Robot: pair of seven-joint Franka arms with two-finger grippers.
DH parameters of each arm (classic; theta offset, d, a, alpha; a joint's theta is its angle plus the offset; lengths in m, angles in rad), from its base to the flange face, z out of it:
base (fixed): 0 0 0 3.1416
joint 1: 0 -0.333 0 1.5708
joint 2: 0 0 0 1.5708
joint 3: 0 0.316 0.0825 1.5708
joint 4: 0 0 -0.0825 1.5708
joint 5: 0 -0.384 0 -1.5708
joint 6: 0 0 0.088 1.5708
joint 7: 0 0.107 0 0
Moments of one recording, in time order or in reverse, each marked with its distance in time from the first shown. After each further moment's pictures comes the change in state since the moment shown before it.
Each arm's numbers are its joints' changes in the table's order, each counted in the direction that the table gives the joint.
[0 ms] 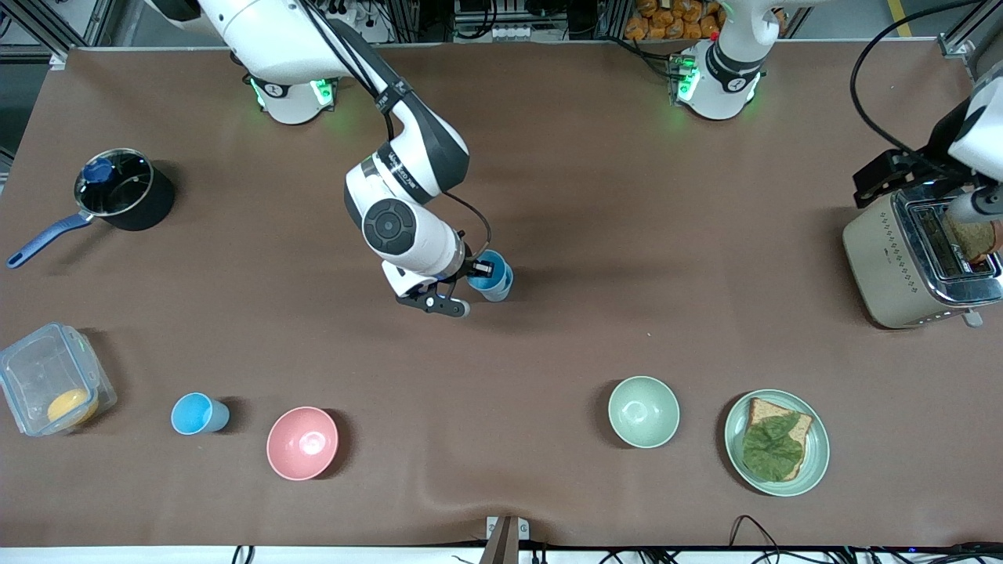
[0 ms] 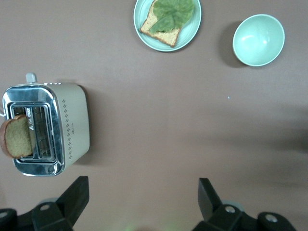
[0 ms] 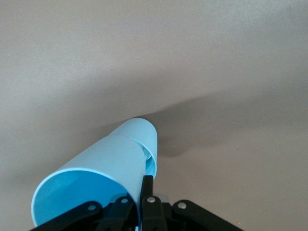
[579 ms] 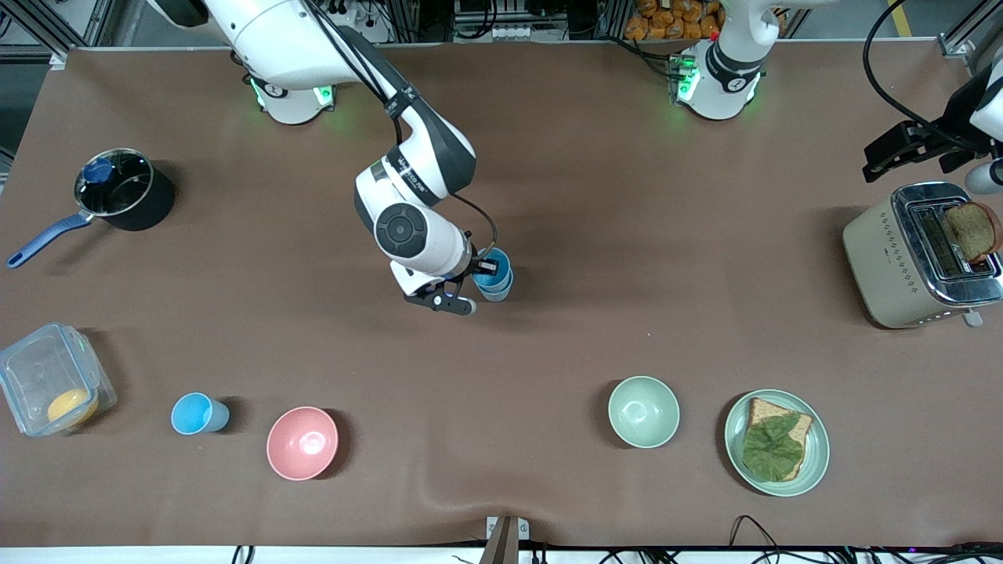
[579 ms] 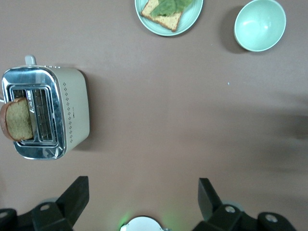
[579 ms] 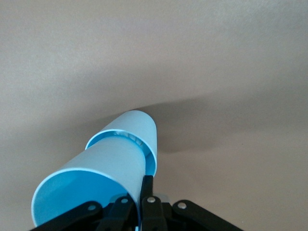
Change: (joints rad) left arm 0.062 -0.049 0.087 -0.028 0.031 -0.055 0.010; right arm -0.022 0.022 0.001 0.000 -0.006 0.000 0.008
